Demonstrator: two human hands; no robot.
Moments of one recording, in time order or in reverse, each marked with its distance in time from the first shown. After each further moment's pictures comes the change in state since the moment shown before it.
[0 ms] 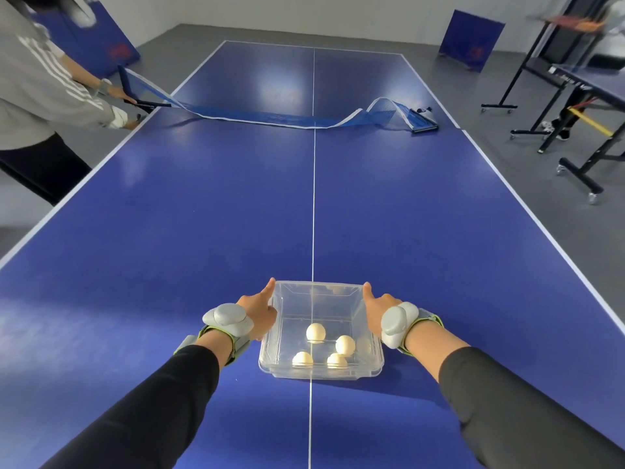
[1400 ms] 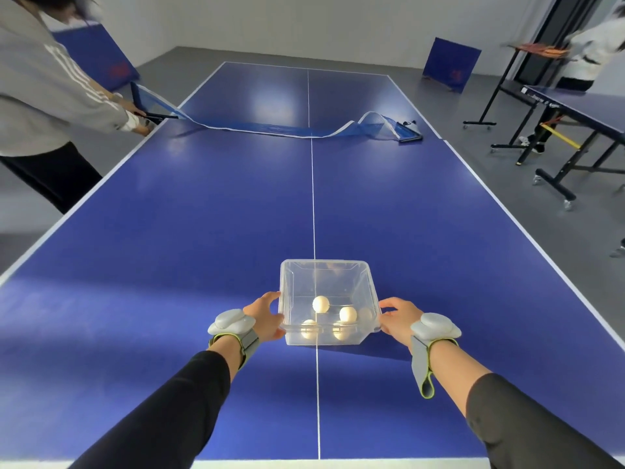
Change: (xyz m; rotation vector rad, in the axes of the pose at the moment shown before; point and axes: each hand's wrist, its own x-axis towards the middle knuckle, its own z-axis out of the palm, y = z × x) left_hand -0.071 -0.039 0.045 -0.315 0.047 -0.035; right_hand -0.091 0.018 0.066 0.831 0.206 0.143
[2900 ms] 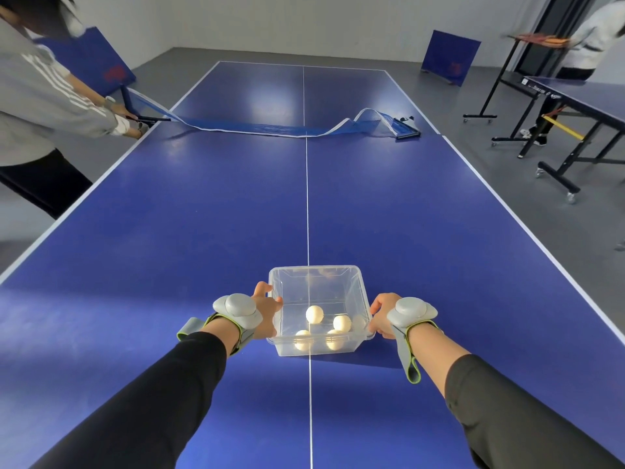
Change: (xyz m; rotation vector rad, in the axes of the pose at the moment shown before) left_hand 0.009 0.044 -0.016 0.921 -0.112 0.245; right_hand 0.031 -0.026 -0.016 -0.282 -0.134 -0.013
